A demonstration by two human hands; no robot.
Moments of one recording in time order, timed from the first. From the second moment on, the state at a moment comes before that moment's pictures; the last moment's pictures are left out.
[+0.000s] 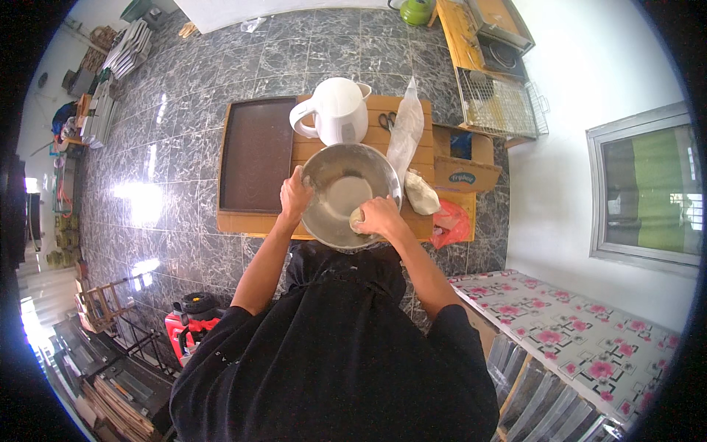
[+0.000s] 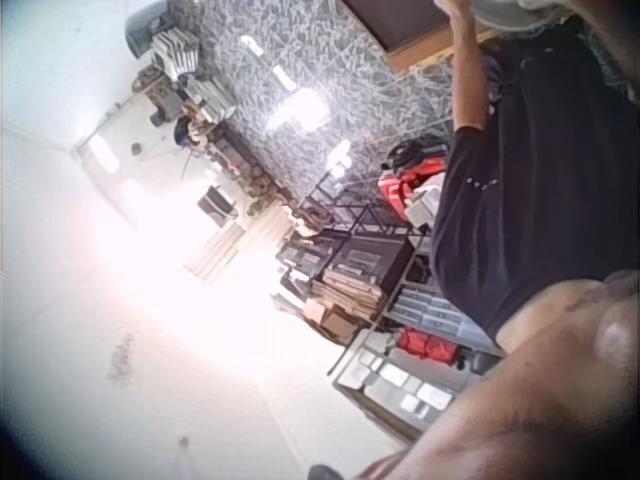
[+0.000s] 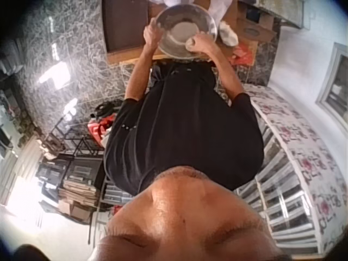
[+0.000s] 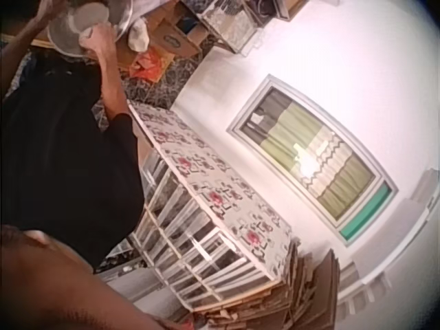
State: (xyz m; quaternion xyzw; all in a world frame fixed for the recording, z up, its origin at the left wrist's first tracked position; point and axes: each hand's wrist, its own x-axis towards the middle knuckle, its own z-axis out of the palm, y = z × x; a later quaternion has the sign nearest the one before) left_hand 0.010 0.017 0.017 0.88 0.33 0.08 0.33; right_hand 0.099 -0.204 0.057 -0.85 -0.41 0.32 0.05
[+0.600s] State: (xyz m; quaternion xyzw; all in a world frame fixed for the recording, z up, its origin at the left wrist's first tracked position) left_hand 0.017 0.003 0.031 0.92 0.27 0.01 0.29; right_hand 0.061 -0.163 0.014 -0.74 -0.26 0.62 0.09
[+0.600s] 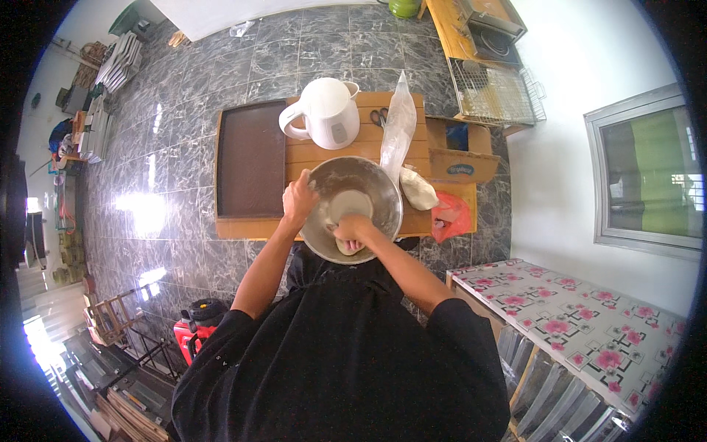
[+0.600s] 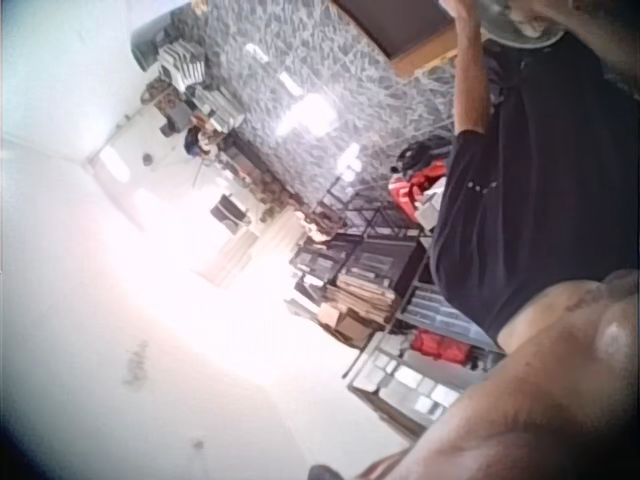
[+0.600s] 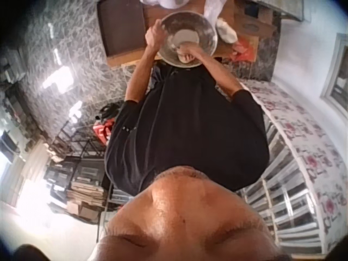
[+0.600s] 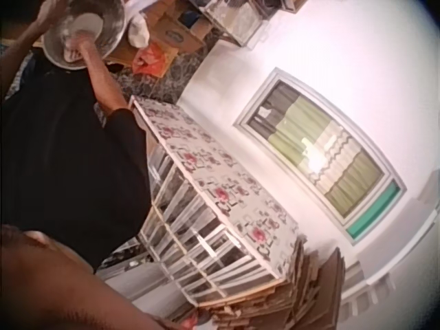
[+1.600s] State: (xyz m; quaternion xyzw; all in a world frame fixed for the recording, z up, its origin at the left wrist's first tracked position) left_hand 0.009 0.004 0.019 0.91 0.28 0.06 0.29; right_hand 0.077 -0.145 -0.005 -0.83 -0.28 0.38 0.30
